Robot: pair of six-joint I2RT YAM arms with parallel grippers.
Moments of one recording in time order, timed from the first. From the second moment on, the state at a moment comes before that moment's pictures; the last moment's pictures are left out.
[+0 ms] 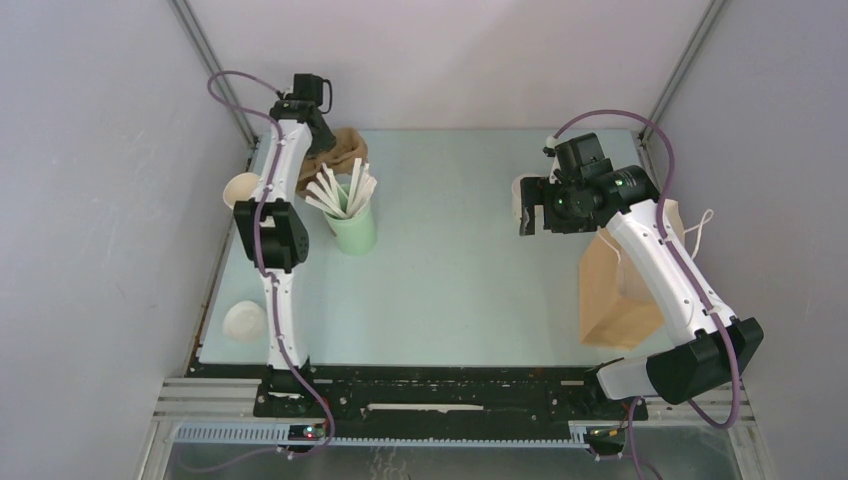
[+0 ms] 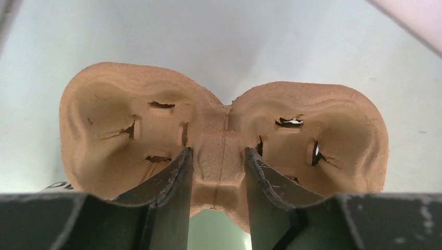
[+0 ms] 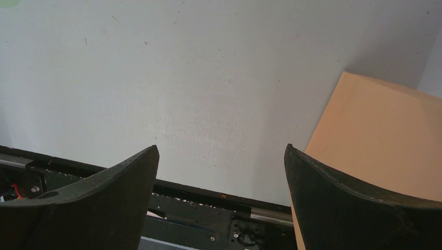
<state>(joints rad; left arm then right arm) -0.05 2.33 2.40 -0.97 -0.26 -0.52 0.35 1.38 1.52 -1.14 -0.01 0.26</state>
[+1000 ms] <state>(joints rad) -0.11 2.20 2.22 -0.82 -0.39 -0.44 0.35 1.37 1.52 -1.13 -0.01 0.26</state>
